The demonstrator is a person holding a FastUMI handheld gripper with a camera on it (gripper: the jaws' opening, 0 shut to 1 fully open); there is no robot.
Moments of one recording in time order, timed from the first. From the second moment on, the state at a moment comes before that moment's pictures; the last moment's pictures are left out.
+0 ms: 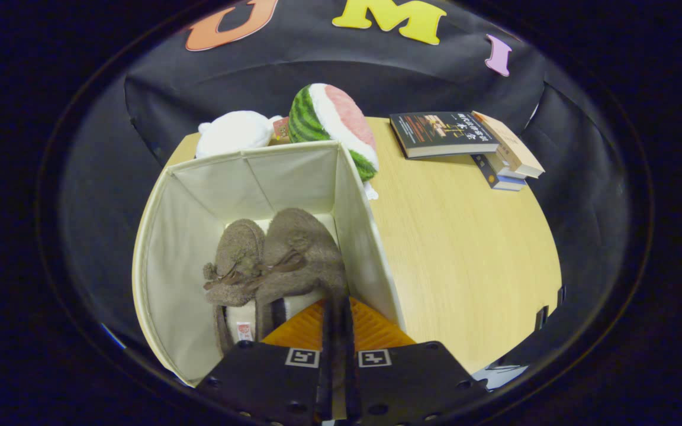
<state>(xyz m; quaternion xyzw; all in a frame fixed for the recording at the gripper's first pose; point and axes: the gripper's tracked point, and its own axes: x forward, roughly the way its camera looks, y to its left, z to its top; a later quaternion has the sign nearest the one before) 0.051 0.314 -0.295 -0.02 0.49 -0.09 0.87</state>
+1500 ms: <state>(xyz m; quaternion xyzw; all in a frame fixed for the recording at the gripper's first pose) -0.012 0.100 0.007 0.05 0.13 -0.03 0.99</state>
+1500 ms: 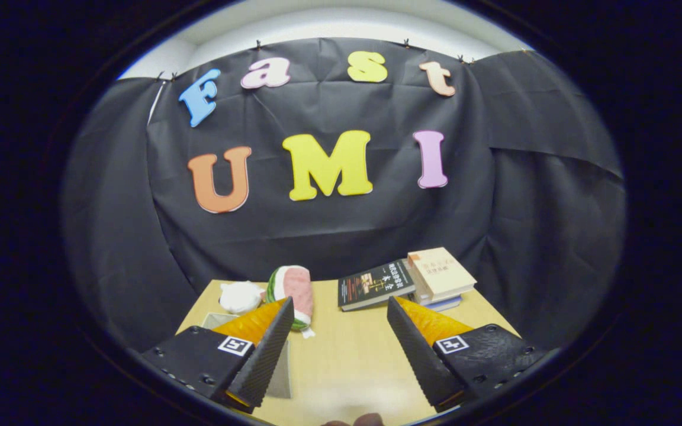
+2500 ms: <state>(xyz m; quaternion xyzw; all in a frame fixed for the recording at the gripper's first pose) -0.040 0.059 0.063 0.06 0.01 0.00 1.00</state>
